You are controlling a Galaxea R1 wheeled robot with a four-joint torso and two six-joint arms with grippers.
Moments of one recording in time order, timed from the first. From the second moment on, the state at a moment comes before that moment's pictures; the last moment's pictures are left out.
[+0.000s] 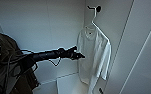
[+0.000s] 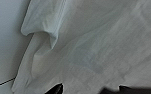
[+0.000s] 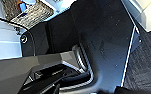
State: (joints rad) left arm 0.03 2.74 -1.72 0.19 0.48 -0.85; right arm -1.53 3.00 -2.59 -0.26 0.03 0.26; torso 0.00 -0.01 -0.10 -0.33
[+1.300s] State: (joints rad) left arm -0.33 2.68 -1.70 -0.15 0.38 -0.87; right arm -1.52 3.04 -2.64 -0.26 0.02 0.26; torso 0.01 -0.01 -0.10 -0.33
